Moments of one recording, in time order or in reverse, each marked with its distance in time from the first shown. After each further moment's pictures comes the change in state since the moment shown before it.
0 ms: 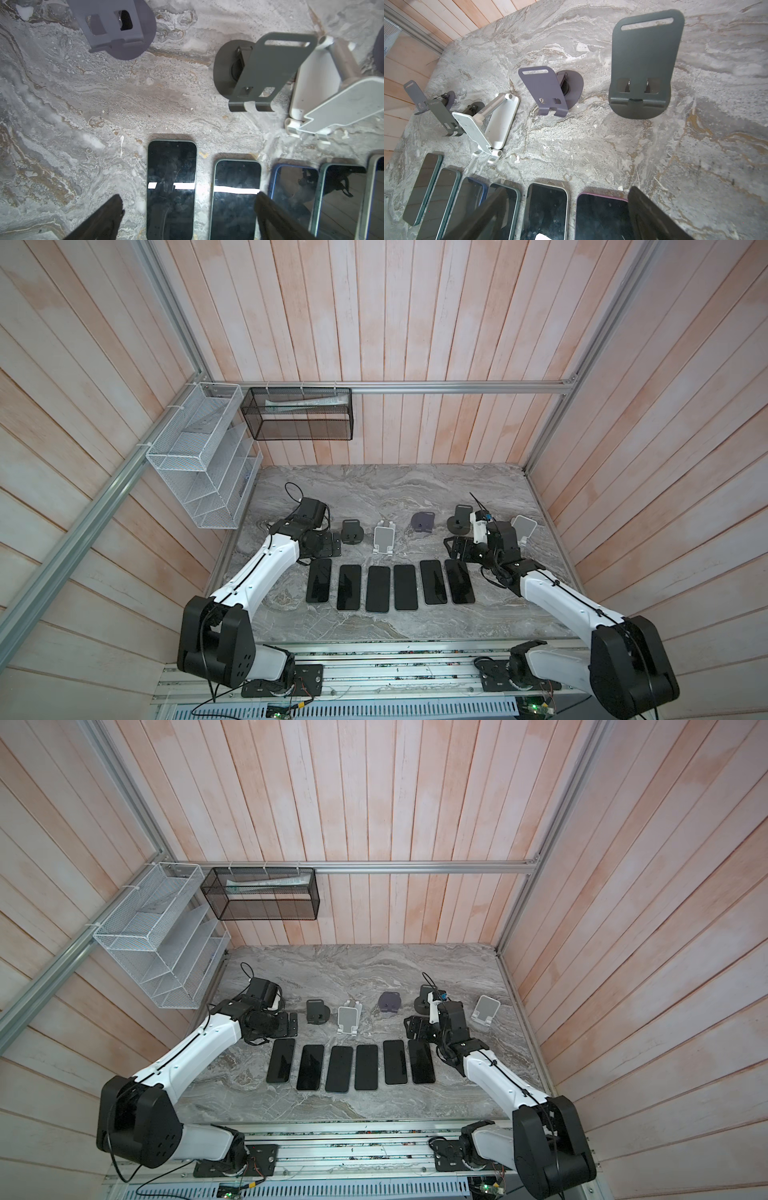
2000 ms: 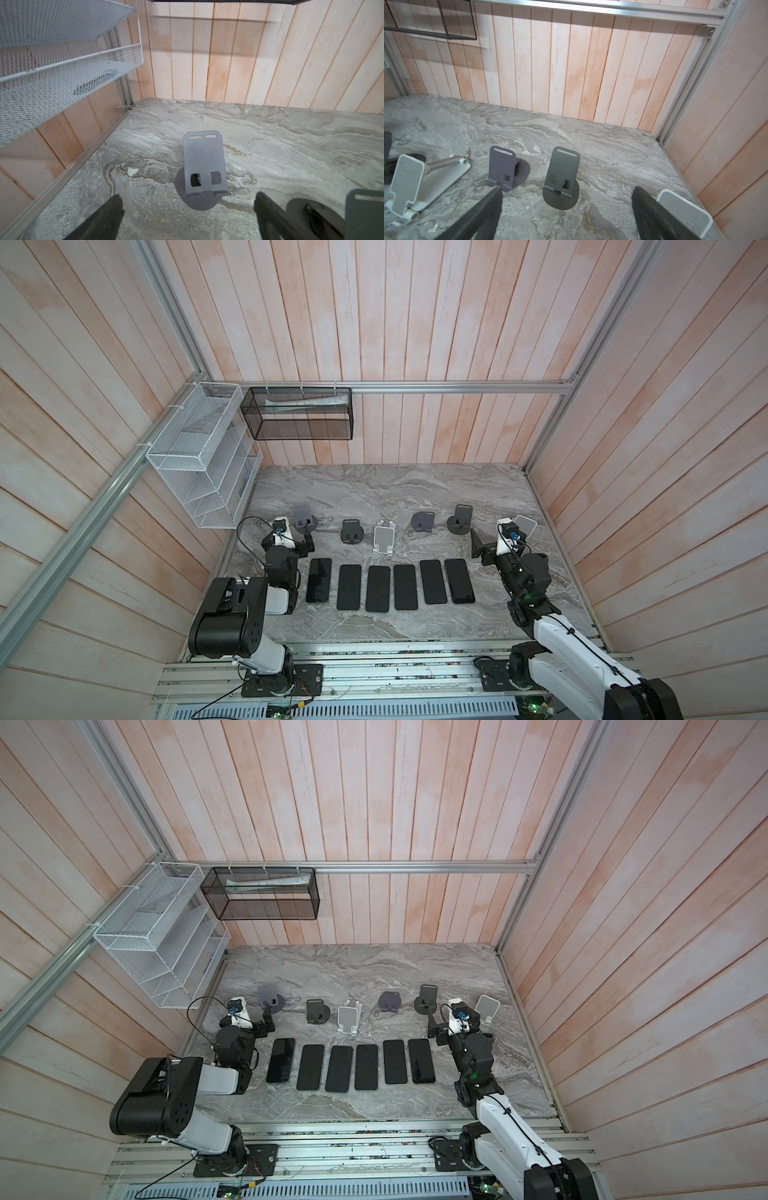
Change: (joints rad) left arm 0.275 0.150 -0.795 1.955 -0.068 0.286; right arm -0.088 -0.337 -0.381 0.663 0.194 -0.490
